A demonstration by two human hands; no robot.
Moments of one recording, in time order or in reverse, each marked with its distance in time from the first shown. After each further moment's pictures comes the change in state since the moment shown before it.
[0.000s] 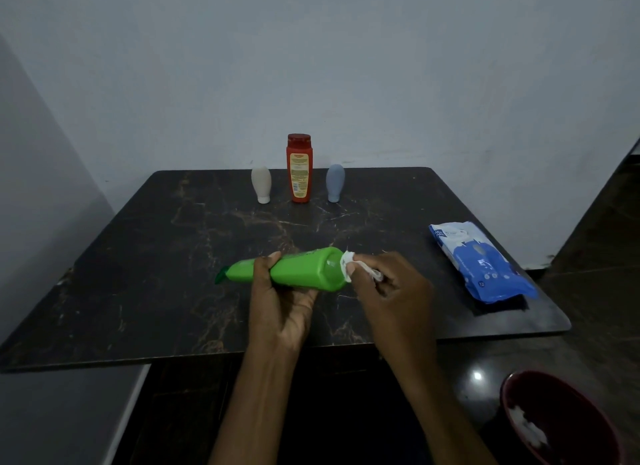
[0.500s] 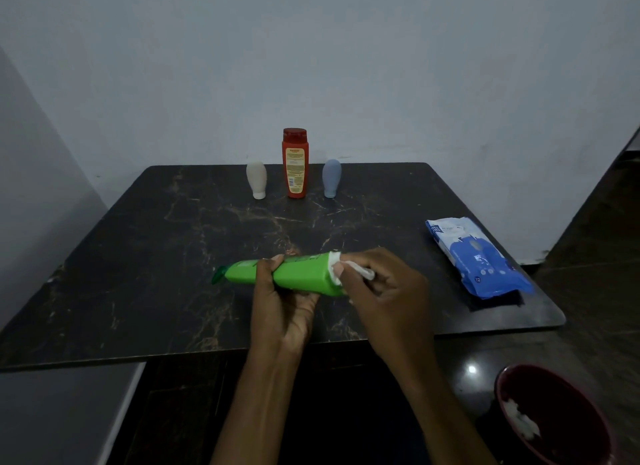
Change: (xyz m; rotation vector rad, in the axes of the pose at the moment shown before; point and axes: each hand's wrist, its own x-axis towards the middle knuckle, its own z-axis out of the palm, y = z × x) left_hand -0.001 -0.010 -0.010 0.038 -0.034 0.020; right_hand -0.002 0.000 -0.003 0.083 -0.080 -0.057
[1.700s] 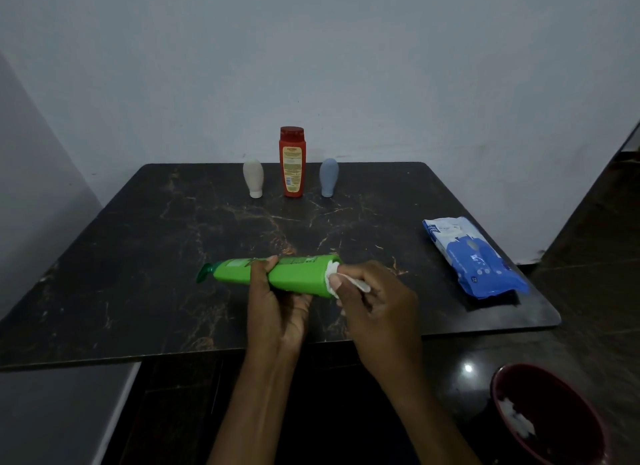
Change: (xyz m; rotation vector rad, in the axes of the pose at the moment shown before) left_hand -0.004 -0.002 0.006 0.068 0.057 0.082; right_hand -0.016 0.002 0.007 0.058 0.002 0.095
